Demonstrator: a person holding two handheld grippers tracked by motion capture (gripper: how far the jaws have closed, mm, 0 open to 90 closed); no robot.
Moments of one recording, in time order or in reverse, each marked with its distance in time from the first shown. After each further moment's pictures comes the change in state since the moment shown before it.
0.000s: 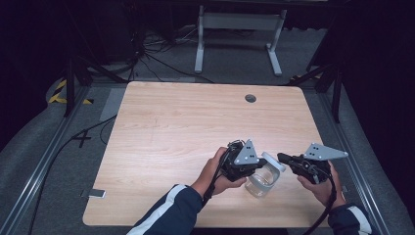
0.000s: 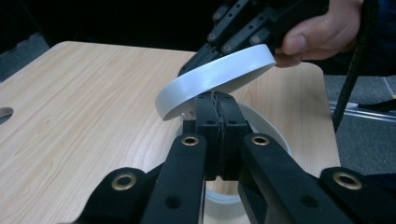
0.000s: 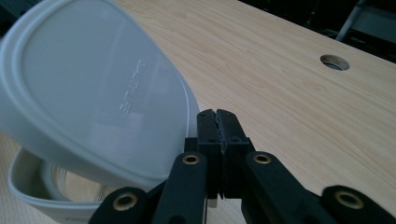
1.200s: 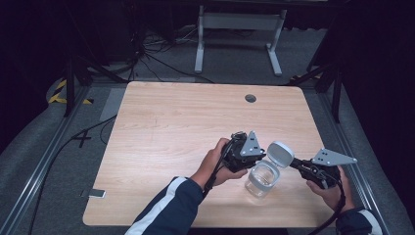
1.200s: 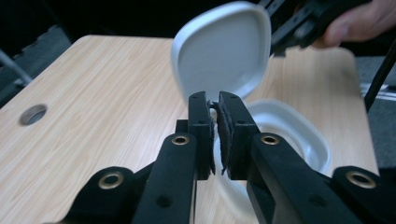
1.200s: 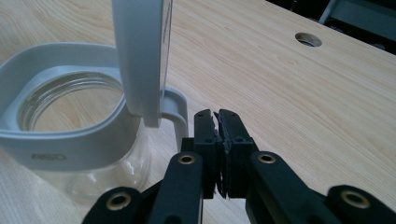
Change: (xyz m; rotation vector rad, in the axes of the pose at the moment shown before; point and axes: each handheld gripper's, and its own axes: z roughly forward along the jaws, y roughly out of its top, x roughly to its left) left arm 0.012 0.007 -0.010 0.076 0.068 0.052; right arm -0.009 -0.022 -0.019 0.042 -0.071 -0.014
